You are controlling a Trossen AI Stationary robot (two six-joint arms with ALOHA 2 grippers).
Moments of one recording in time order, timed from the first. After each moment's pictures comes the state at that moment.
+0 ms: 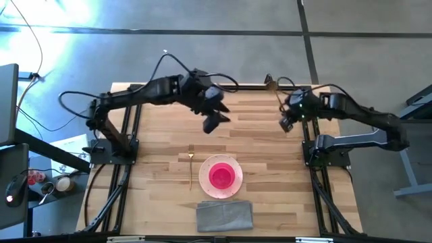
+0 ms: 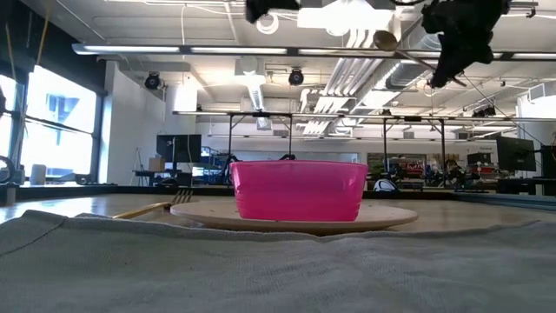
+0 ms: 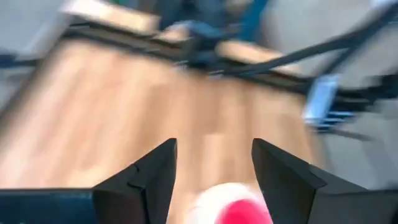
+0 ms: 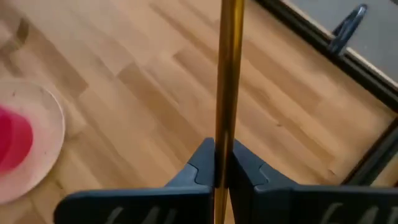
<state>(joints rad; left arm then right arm) 0.28 1.66 1.77 -0.72 0.25 -0.15 -0.30 0.90 1.03 -1.13 0.19 0.40</state>
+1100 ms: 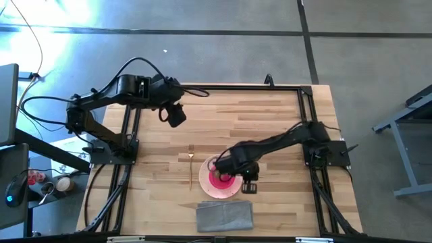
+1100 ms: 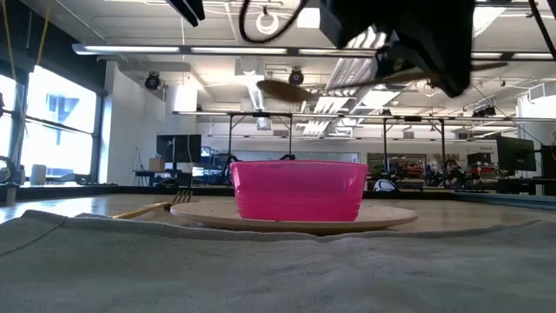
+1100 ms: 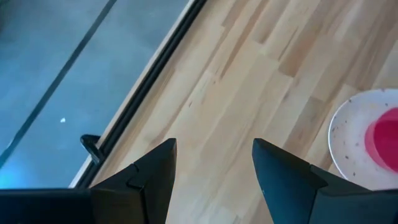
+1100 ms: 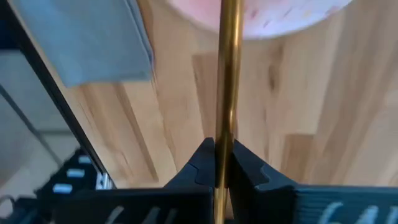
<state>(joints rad) 0.25 1.43 1.77 -1.40 -0.41 -0.26 0.27 2.04 1.81 -1.51 -0.28 0.33</state>
